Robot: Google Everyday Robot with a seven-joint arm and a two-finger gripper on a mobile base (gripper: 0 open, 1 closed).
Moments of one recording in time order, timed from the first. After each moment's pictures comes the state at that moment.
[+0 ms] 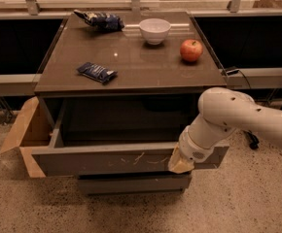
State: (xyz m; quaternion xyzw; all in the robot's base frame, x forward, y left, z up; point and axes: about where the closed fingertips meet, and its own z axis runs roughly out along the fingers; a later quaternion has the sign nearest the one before) arm 0.461 -0.120 0.646 -0.66 0.73 0.16 0.10
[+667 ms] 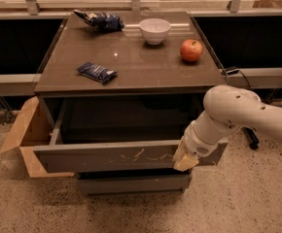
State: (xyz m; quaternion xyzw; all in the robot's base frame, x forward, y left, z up) arm 0.488 -0.138 0.647 -0.64 0.75 0.12 0.13
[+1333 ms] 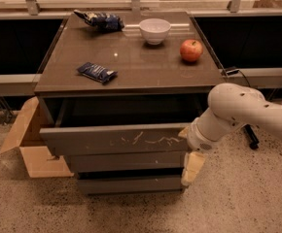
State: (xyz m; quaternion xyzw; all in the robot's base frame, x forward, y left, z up) arm 0.502 -0.150 0.647 -0.64 0.75 0.12 0.14
